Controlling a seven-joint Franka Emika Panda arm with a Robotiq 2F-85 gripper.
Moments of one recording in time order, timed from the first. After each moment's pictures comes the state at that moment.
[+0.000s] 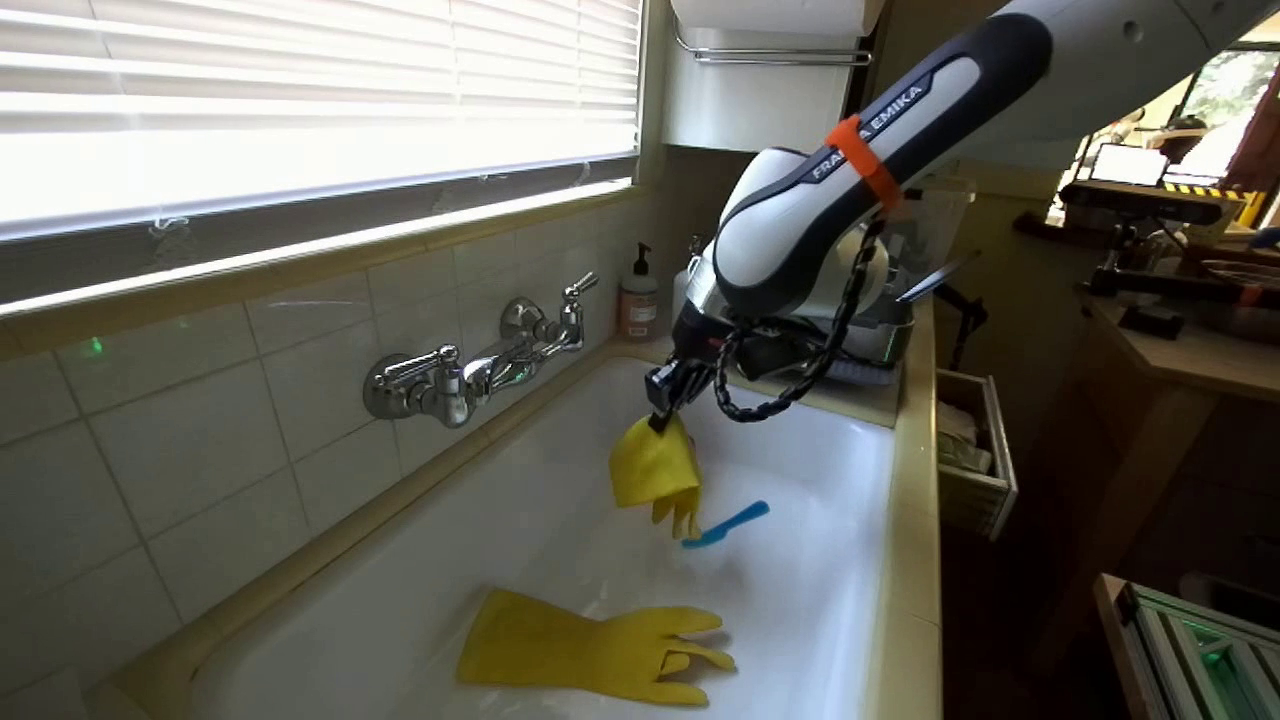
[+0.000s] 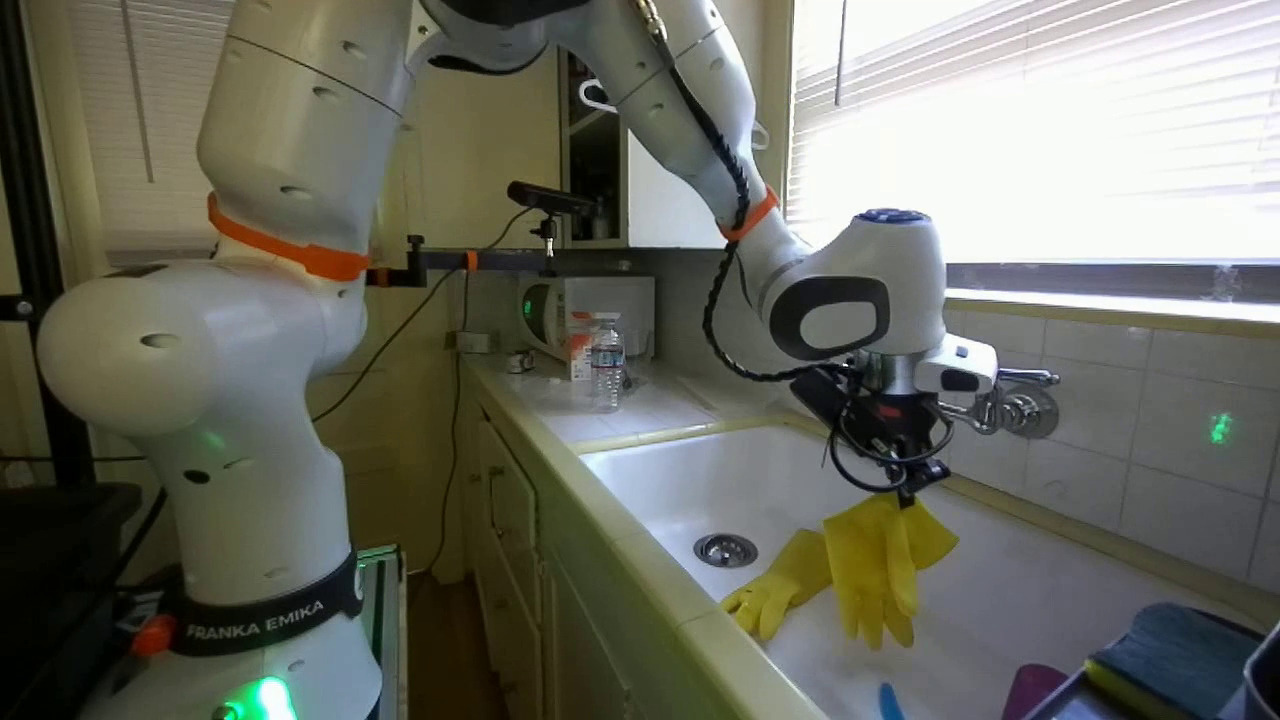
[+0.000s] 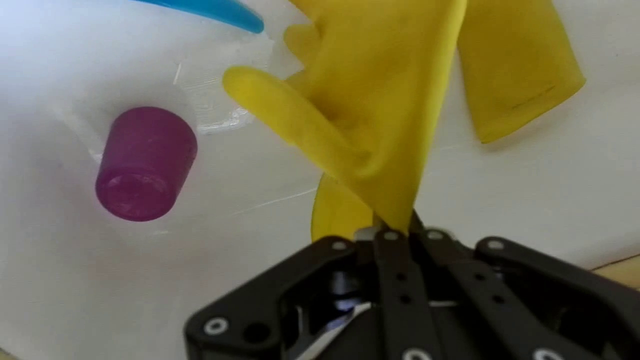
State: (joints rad) arm -0.30 0.33 0.15 -2.14 0.30 2.77 -0.21
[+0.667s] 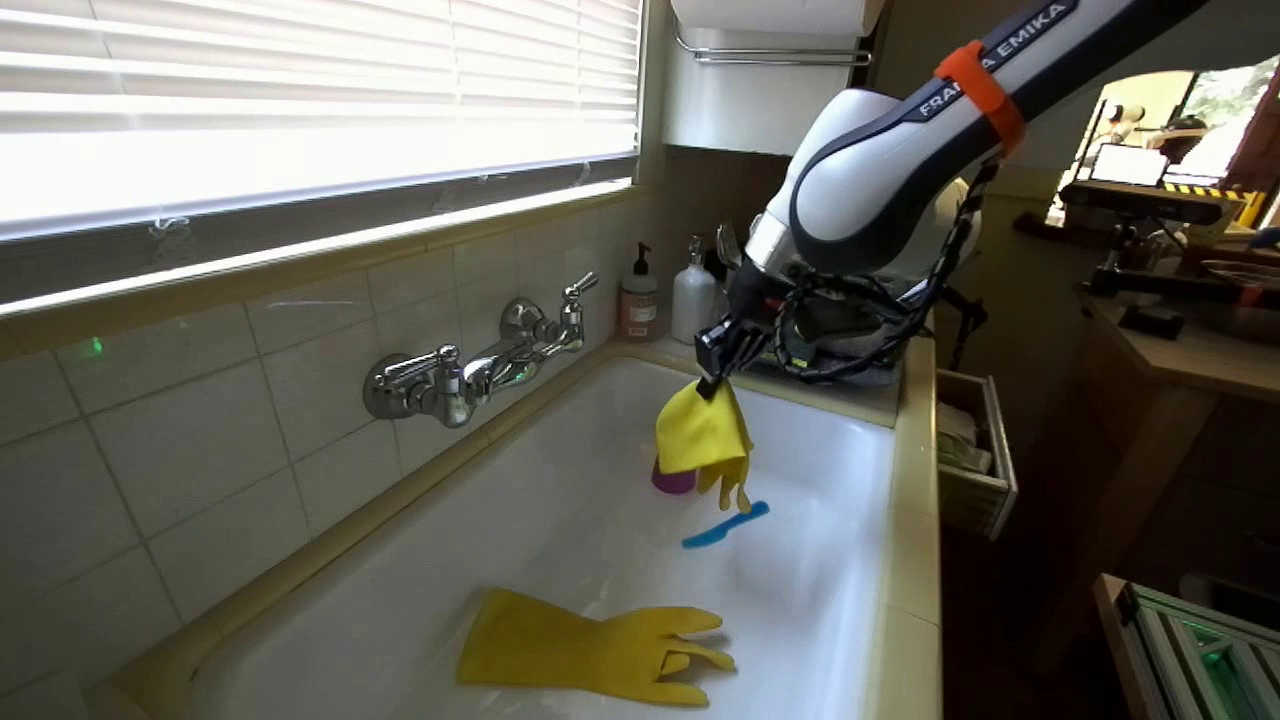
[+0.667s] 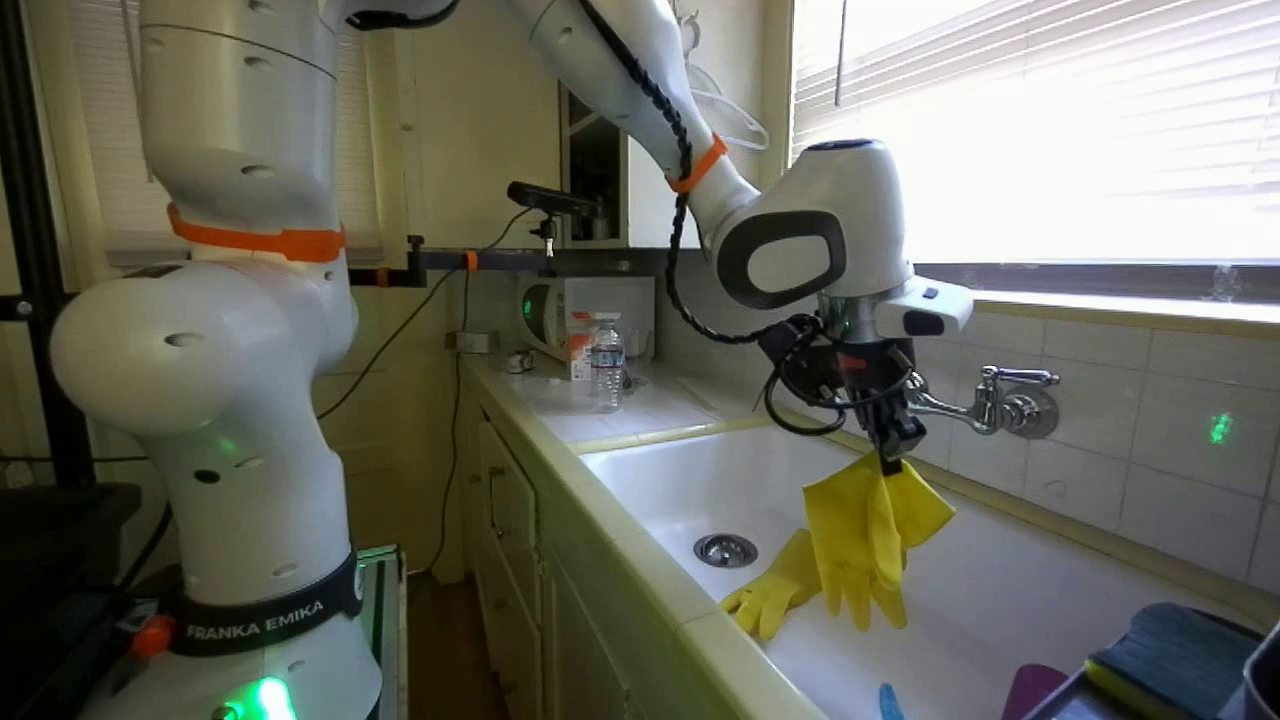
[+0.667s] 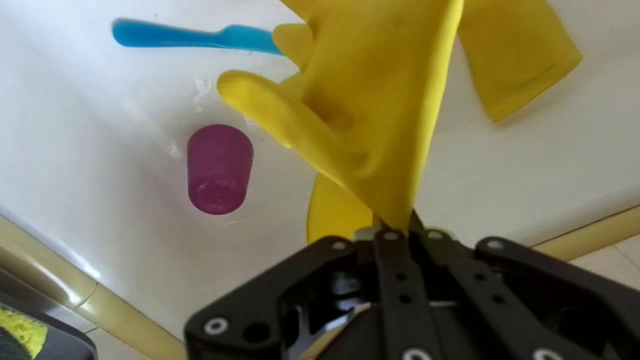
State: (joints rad) arm -0.22 0.08 0.03 -2.34 0.30 2.77 -0.10
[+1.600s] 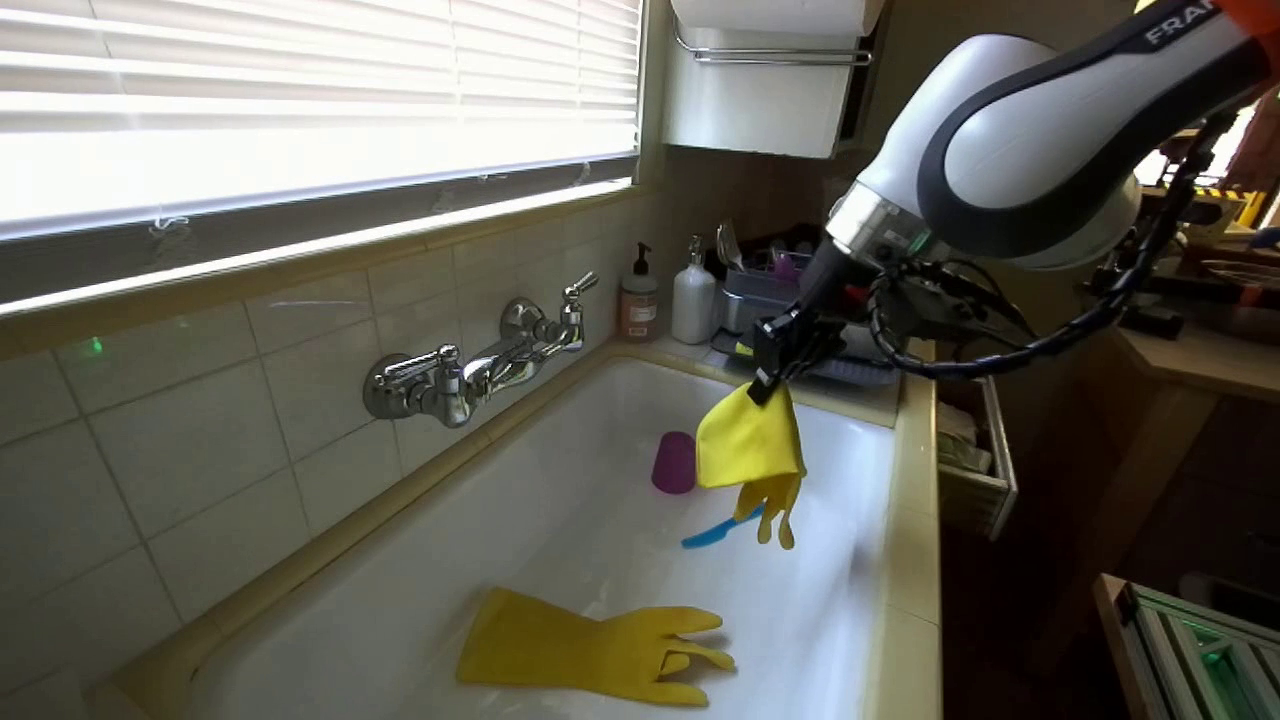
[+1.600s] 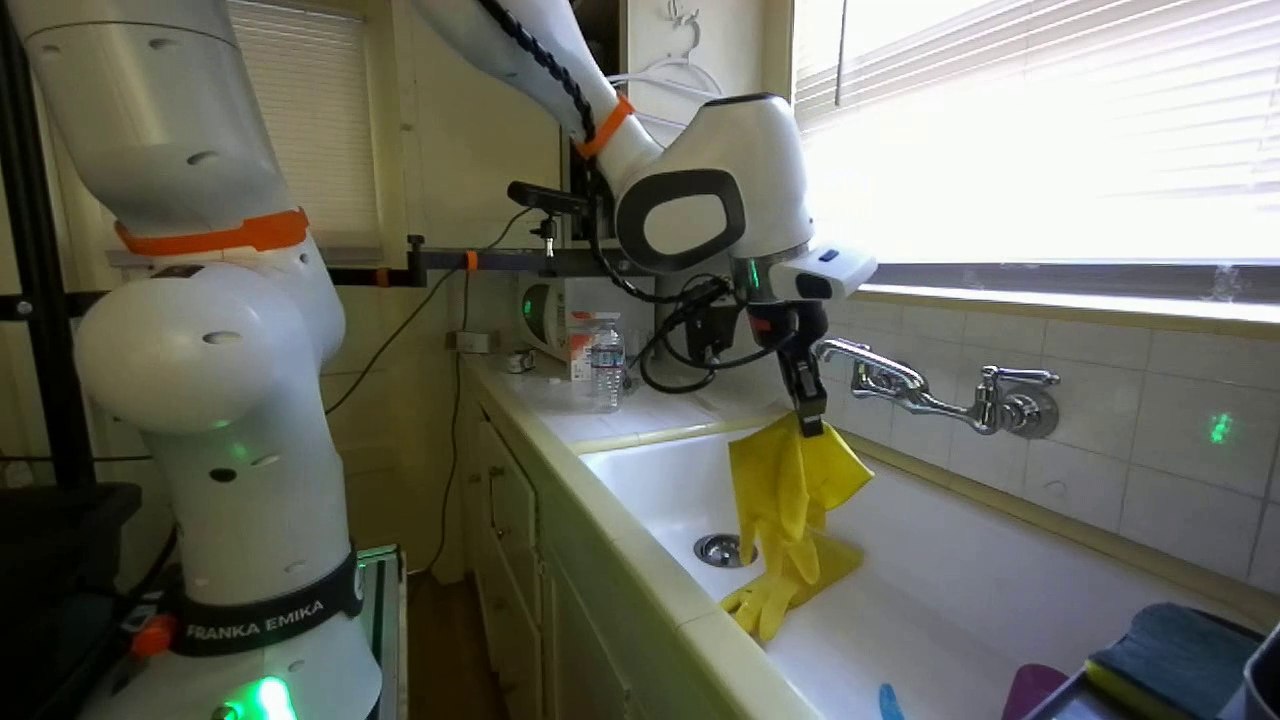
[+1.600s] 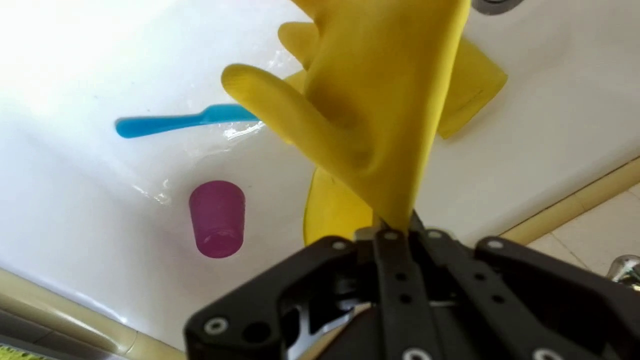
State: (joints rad) arm -0.08 -0.23 -0.04 -2.61 0.35 2.77 0.06
